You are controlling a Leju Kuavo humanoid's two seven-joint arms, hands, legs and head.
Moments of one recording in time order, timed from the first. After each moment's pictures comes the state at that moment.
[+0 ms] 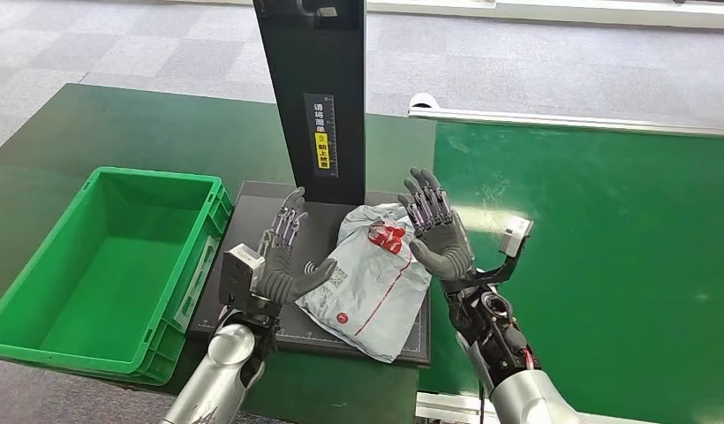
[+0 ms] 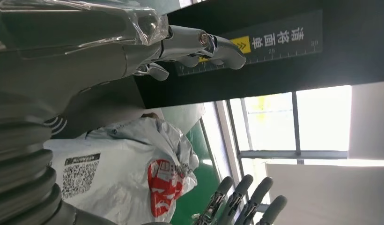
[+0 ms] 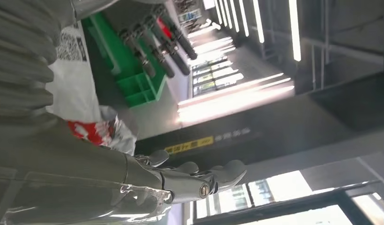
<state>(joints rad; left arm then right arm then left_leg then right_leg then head) -0.32 -0.20 -0.34 -1.10 -0.04 0.04 -0.59 -0.54 0.11 0.23 -0.69 -0.31 0.68 -0.66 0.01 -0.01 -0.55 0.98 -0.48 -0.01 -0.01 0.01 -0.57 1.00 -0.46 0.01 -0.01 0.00</state>
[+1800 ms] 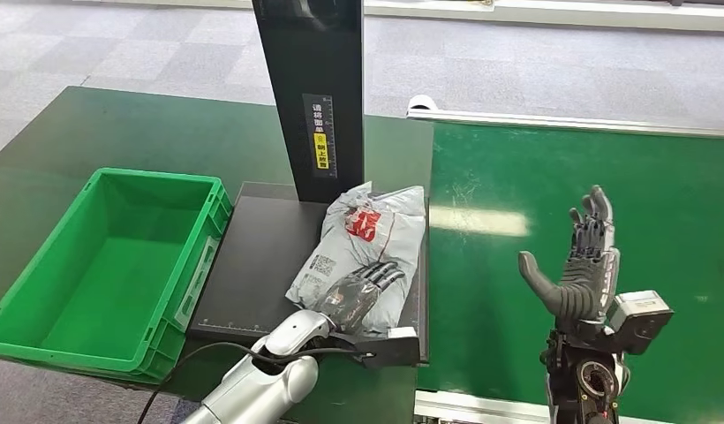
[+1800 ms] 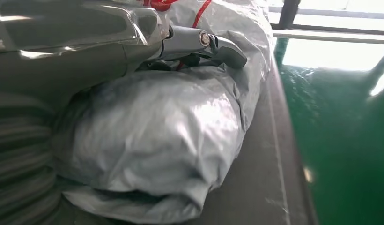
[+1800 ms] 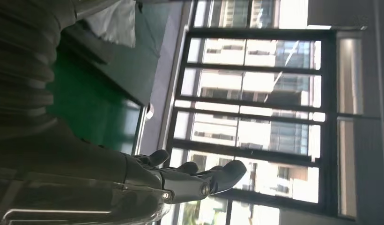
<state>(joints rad) -0.45 -0.19 -0.68 -0.84 -0.95 -0.01 -0.11 -0.15 0.09 -0.14 -1.42 0.05 0.22 -0.58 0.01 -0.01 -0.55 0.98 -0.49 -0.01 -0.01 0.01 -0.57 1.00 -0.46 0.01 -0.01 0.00</state>
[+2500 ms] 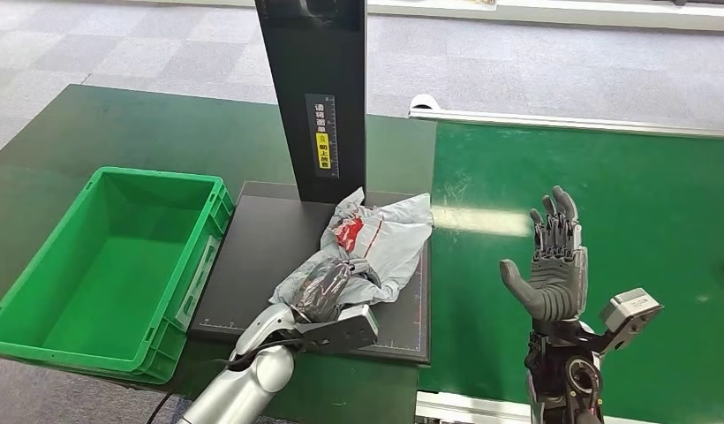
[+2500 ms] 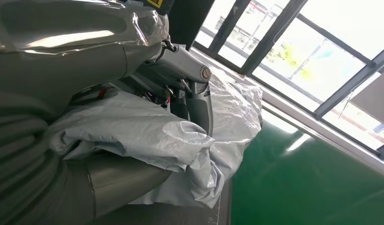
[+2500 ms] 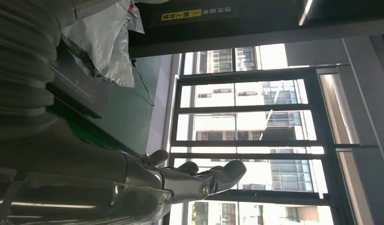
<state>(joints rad) -0.35 -0.20 -0.50 -1.02 -0.75 0.09 -0.45 -0.16 0.13 -0.14 -1.37 -0.04 0.38 -0.57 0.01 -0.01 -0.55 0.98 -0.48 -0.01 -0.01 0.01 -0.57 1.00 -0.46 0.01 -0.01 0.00</state>
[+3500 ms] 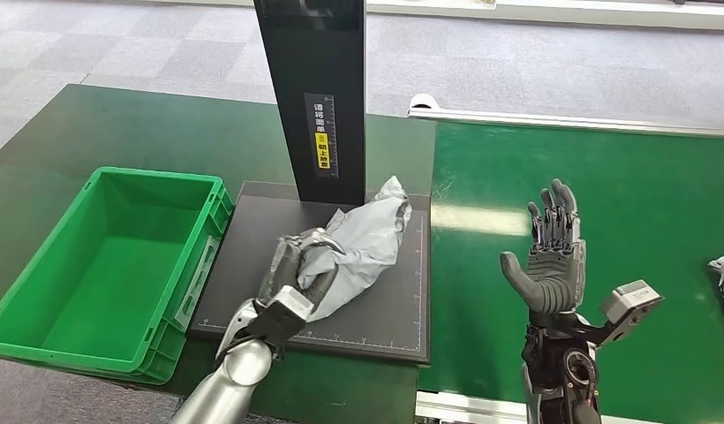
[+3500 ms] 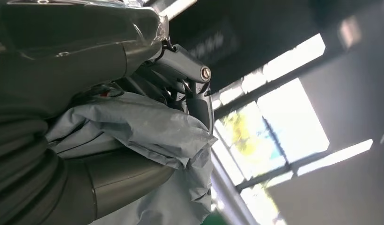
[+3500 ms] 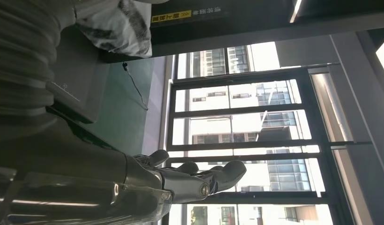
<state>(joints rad) -0.28 -0.19 -0.41 -1.21 -0.40 0.26 -0.67 -0.20 0.13 -0.13 -1.34 -0.09 0.37 -0.56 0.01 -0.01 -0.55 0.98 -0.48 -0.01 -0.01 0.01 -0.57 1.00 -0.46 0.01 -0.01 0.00</state>
